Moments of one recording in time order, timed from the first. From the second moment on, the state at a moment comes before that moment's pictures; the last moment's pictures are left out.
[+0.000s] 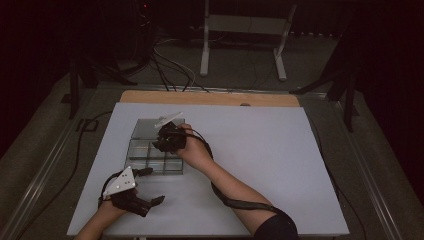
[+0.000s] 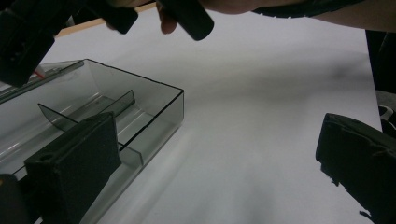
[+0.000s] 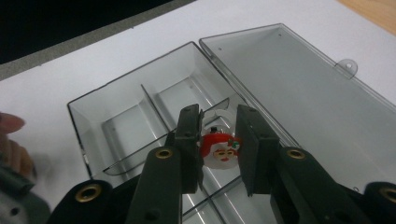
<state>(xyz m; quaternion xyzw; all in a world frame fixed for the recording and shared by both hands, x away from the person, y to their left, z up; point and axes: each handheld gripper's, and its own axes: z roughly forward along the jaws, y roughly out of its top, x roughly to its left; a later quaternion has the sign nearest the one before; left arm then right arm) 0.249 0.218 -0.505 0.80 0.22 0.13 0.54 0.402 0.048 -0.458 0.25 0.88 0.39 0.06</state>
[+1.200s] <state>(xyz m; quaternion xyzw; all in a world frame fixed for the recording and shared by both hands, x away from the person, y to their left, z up) 0.249 0.218 -0.505 0.80 0.22 0.13 0.54 0.412 0.055 -0.485 0.29 0.87 0.39 0.01</state>
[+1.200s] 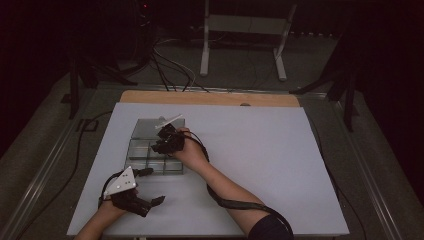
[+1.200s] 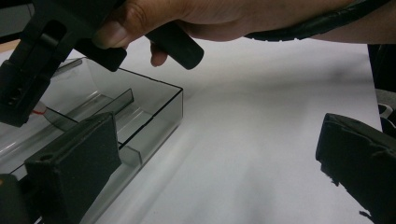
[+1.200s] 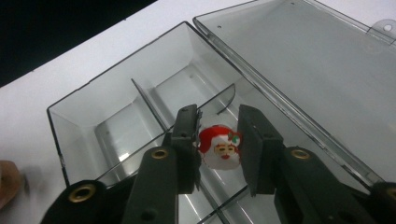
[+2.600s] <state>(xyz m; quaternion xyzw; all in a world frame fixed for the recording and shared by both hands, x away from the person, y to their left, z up) 0.250 0.216 -0.506 0.81 0.22 0.13 0.53 0.389 -0.044 -0.444 0.28 0.84 0.46 0.01</state>
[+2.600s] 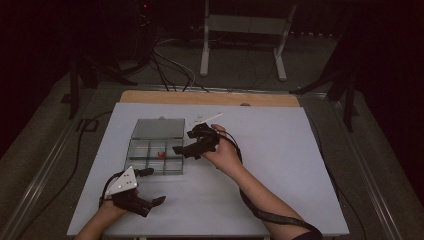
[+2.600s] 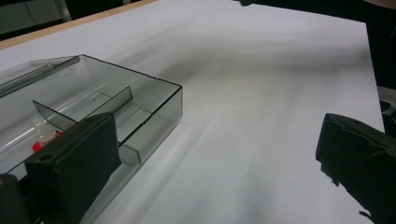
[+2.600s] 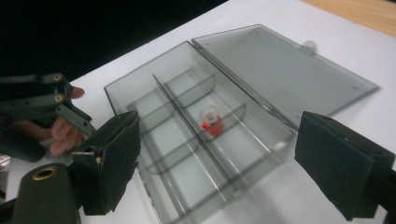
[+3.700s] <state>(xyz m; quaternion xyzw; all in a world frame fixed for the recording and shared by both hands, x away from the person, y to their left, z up) 0.250 0.216 -0.507 0.81 0.22 0.12 0.53 0.341 -0.183 -0.485 0.35 0.83 0.44 0.04</state>
